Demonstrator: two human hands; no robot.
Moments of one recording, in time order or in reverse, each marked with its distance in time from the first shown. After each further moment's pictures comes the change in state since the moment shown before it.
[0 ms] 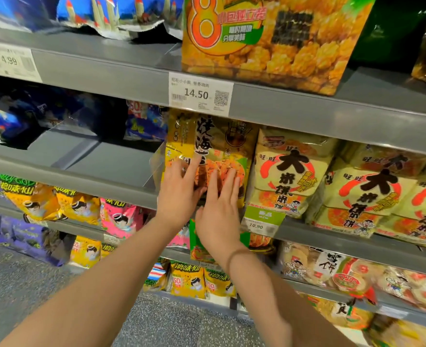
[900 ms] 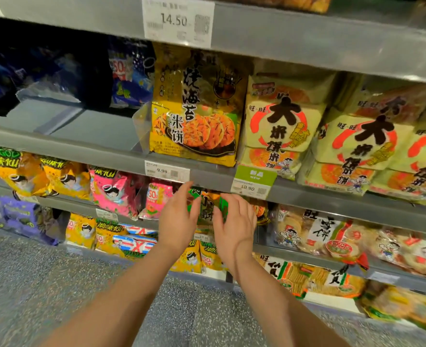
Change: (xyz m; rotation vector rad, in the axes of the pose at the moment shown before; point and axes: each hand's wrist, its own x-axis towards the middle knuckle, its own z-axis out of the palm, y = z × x) left_hand -0.111 0.015 0.051 -0.323 0.017 -0.215; right_hand -0.080 0.076 0.044 0.169 0.255 0.087
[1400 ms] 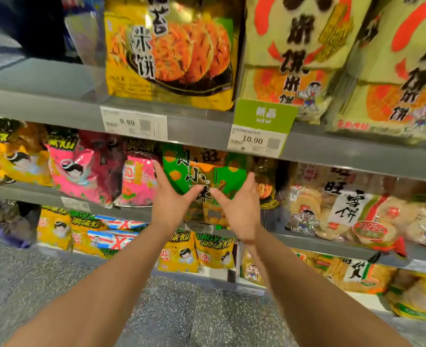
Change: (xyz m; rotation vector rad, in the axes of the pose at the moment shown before) left_hand 0.003 -0.099 0.108 -0.132 -0.115 -0.325; right_hand 0.023 0.122 0.092 0.094 -0.200 0.313
